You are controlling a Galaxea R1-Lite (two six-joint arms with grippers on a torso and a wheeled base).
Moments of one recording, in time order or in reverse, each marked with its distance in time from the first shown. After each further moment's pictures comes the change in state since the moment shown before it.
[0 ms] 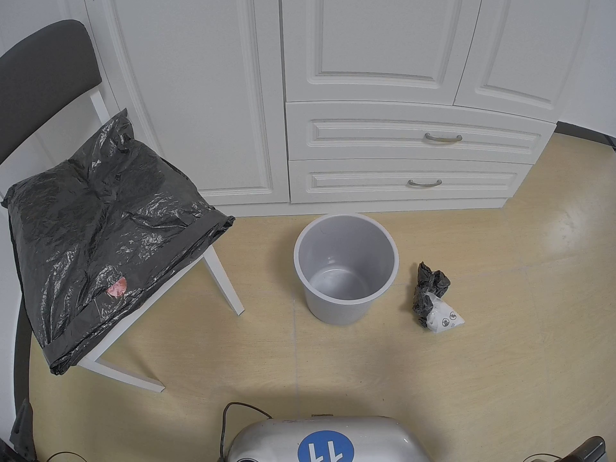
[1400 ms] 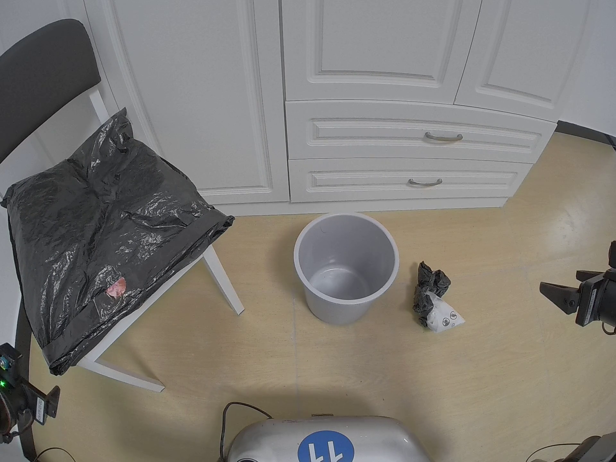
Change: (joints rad) left arm 0.357 0.710 0.160 -0.339 0.038 0.650; right arm 0.120 0.897 -0.148 -0.226 -0.014 -0.024
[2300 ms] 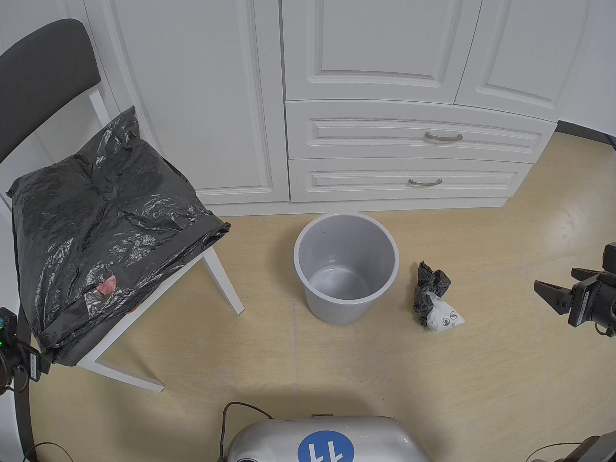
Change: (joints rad) left arm 0.297 0.399 0.061 -0.507 -0.260 0.010; right arm -0.004 0.033 0.084 -0.169 0.002 -0.026
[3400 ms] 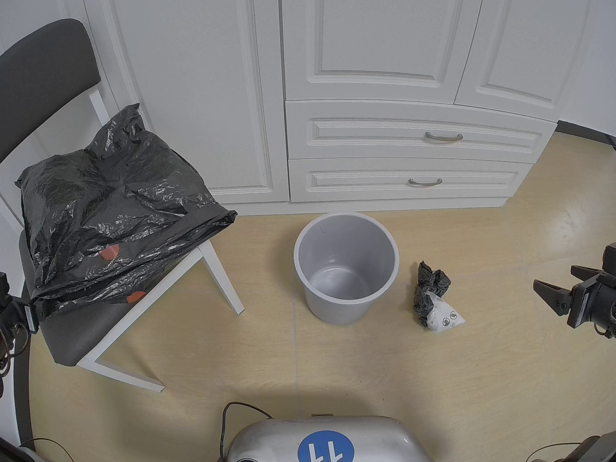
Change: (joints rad) left arm -0.029 0.221 0.023 -0.528 -0.076 -0.313; right arm 0.005 -0.003 0.030 -0.059 0.006 -0.022
